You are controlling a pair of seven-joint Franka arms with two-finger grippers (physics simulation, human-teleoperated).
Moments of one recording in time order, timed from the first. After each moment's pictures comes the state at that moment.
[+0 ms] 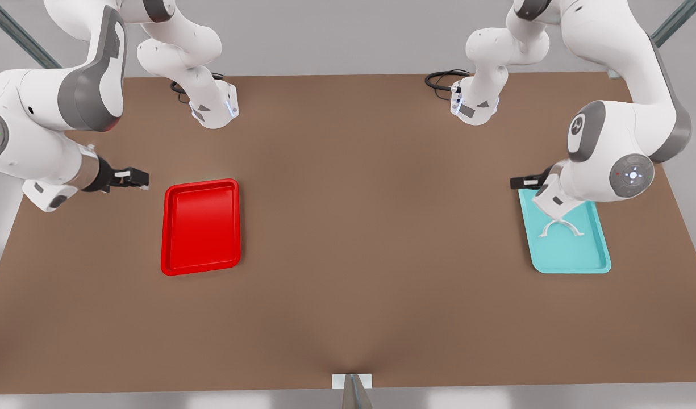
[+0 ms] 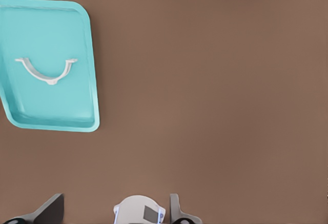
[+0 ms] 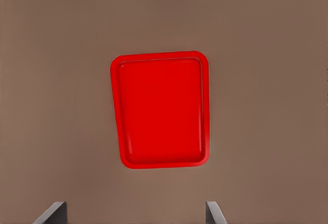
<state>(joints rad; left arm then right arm) -0.04 0.23 -0.08 -1.43 0.00 1.26 -0.15 0.32 0.18 -0.34 -1.33 0.07 1.31 -0.07</state>
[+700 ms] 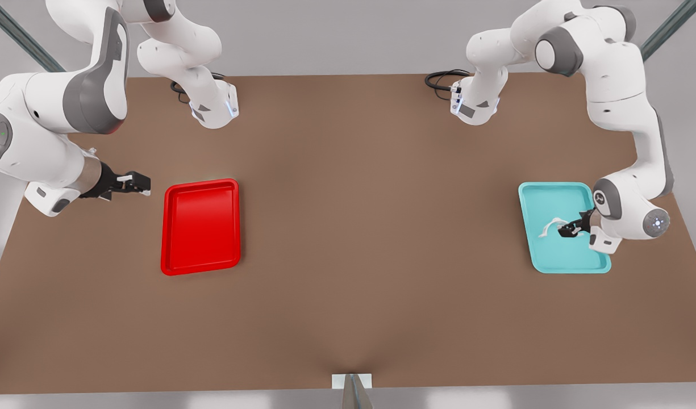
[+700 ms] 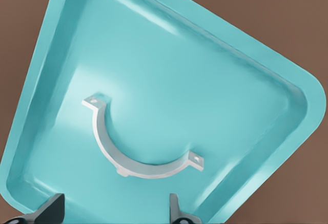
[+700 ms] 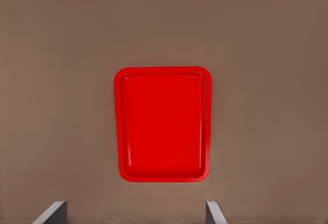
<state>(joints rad) 0.13 0.52 0.25 -1.86 -0.01 2.05 -0.17 0.33 0.18 -0.33 -1.35 0.07 1.36 -0.11</state>
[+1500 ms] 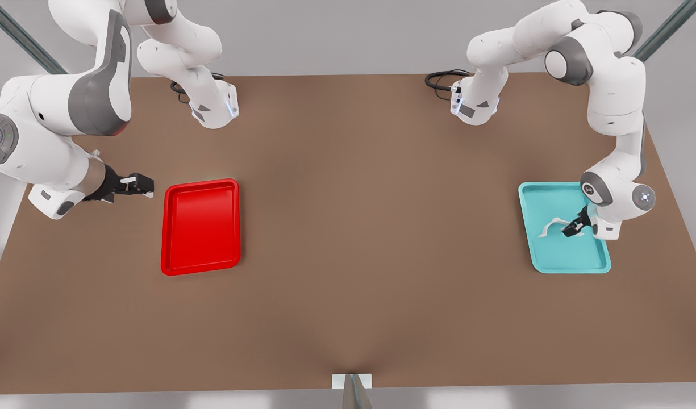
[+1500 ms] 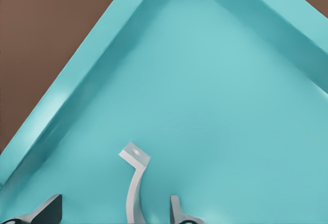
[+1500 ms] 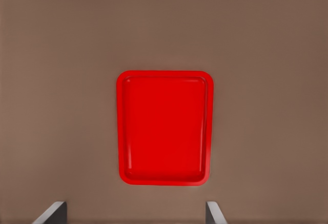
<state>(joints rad) 0.23 0.58 0.26 -2.05 -0.12 2.50 -0.11 0.33 0.20 -0.33 -1.33 0.07 1.36 -0.12</state>
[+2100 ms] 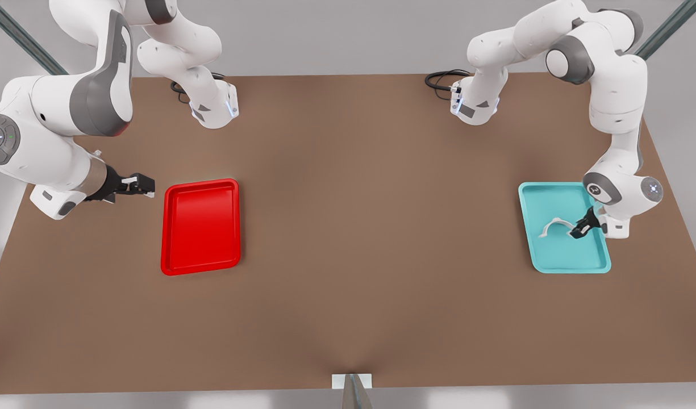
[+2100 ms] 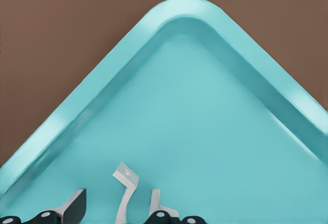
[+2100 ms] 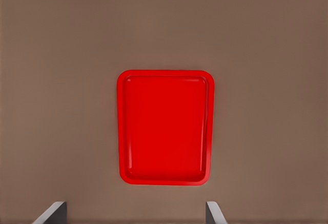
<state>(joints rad) 0.23 0.56 0.26 -2.05 -0.32 2.56 -0.01 0.34 0.20 -0.33 -1.33 0.07 1.36 -0.11</state>
